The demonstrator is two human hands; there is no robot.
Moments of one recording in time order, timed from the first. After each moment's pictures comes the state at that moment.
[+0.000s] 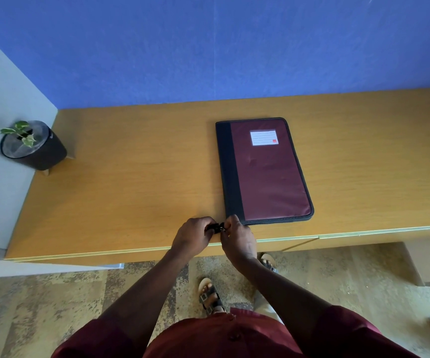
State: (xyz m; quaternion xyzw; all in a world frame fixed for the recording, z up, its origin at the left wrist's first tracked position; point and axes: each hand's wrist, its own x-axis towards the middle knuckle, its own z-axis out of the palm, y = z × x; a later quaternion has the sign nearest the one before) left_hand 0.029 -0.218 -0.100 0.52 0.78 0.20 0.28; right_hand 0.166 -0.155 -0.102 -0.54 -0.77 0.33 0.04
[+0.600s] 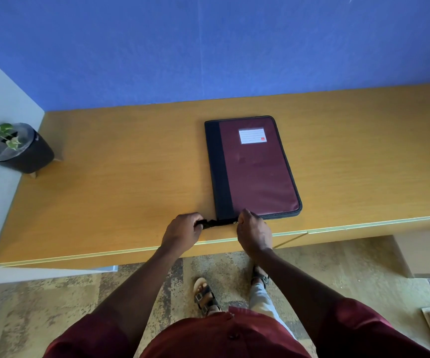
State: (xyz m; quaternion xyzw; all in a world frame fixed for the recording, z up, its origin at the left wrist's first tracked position) left_hand 0.027 -0.213 -0.101 0.51 0.80 0.17 0.26; right_hand 0.216 -0.115 -0.096 -0.53 -0.82 0.22 0.04
